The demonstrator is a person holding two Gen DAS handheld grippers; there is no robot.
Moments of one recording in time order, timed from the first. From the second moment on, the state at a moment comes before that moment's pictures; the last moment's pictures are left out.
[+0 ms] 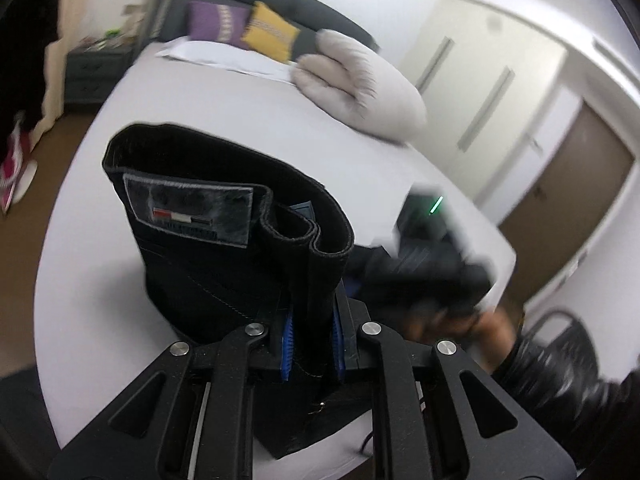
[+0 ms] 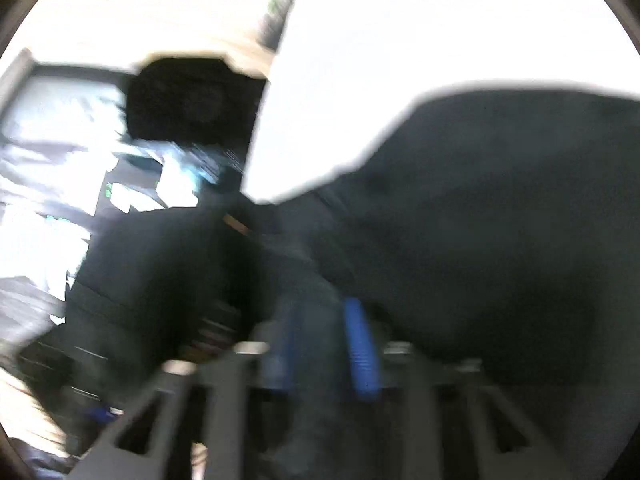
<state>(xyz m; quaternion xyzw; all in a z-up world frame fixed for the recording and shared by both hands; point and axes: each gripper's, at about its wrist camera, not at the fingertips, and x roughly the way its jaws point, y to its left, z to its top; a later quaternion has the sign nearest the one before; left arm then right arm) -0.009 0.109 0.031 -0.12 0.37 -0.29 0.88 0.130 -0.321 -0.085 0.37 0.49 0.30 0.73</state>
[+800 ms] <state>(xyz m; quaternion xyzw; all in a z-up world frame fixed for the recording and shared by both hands) -0.054 -0.099 -0.028 0.14 0.40 -0.36 0.83 0.102 -0.334 -0.035 0.16 0.57 0.26 0.77</state>
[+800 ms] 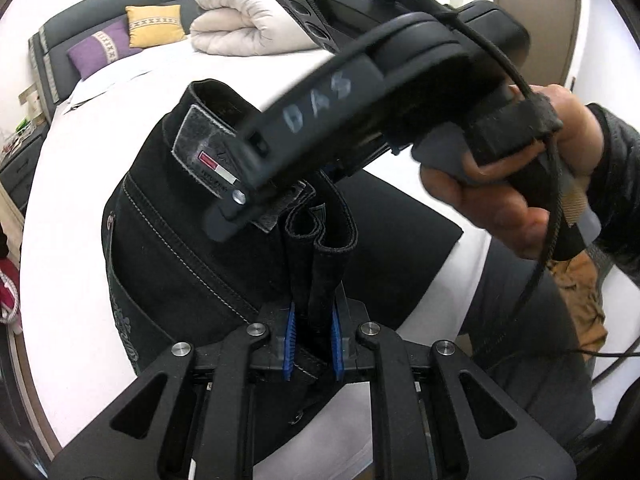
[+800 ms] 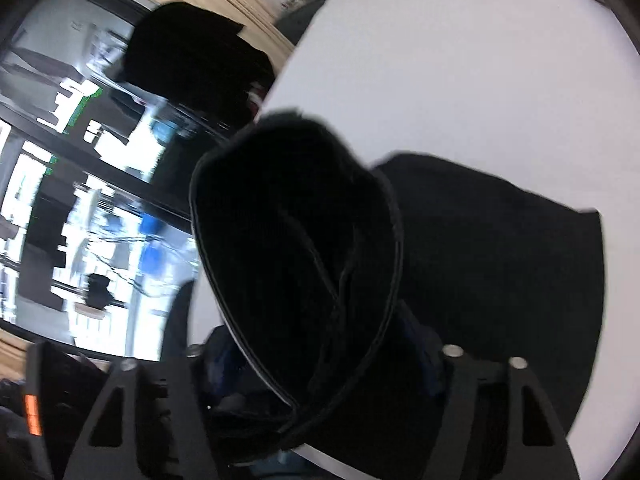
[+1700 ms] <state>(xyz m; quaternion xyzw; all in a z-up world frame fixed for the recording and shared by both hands) 0.013 -0.259 -0.045 0.17 0.41 -0.43 0.79 0.087 -0.461 -0.068 0.27 0.54 0.21 0.77</state>
